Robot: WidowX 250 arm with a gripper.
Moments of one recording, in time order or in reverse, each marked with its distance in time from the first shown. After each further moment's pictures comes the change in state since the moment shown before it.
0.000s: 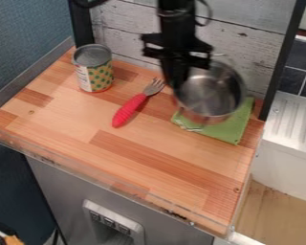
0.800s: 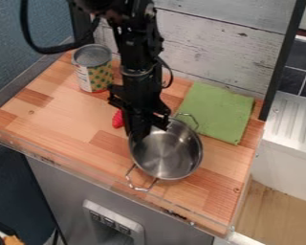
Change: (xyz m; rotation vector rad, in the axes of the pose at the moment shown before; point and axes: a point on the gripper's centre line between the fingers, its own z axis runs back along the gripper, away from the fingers) arm -0.078 0.023 -0.044 0.079 0.166 -0.138
